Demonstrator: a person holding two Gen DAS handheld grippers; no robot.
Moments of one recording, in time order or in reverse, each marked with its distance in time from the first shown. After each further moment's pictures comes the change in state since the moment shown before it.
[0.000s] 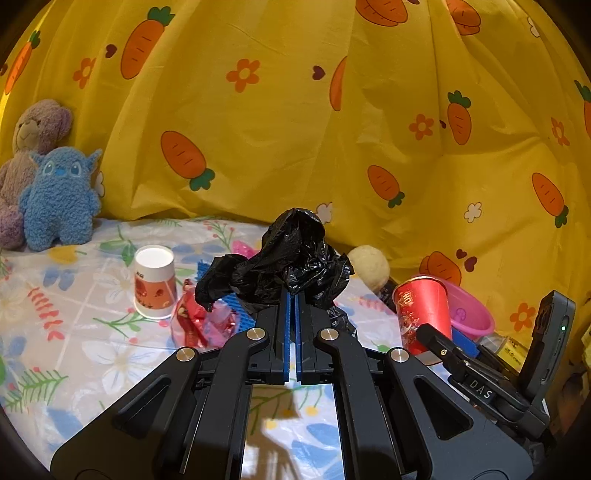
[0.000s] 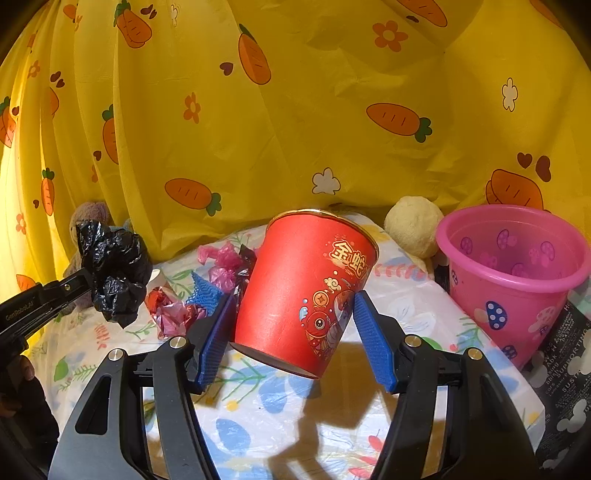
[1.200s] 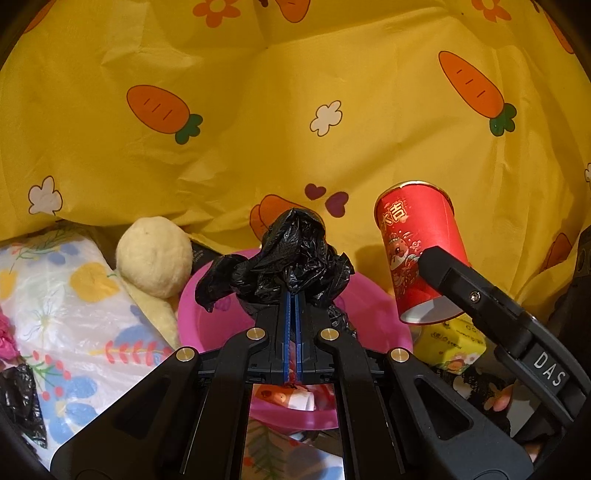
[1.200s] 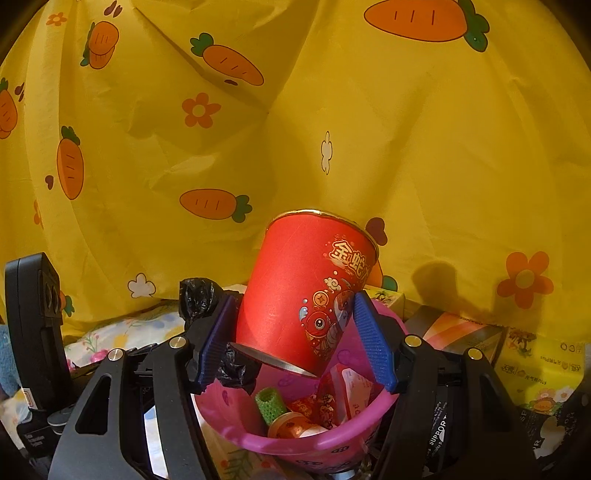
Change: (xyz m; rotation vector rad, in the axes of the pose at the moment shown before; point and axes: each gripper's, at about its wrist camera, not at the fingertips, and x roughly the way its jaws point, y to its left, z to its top) left arm 0.229 -0.261 -0.016 0.258 0.242 -0.528; right arm -0.044 -0.180 0.078 0.145 -0.216 -0.450
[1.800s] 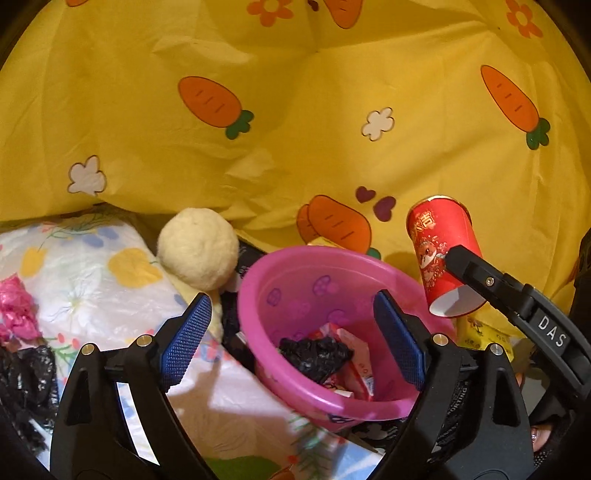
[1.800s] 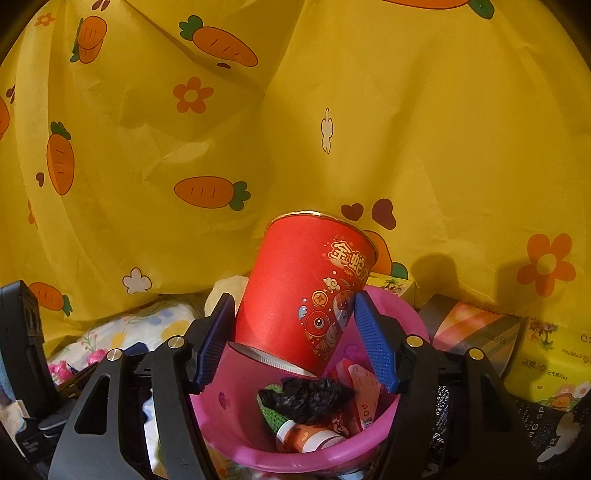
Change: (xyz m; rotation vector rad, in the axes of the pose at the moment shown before) left arm -0.017 0.039 -0.013 -0.072 -0.047 0.140; right arm 0.029 -0.009 -0.005 0.026 0.043 0.023
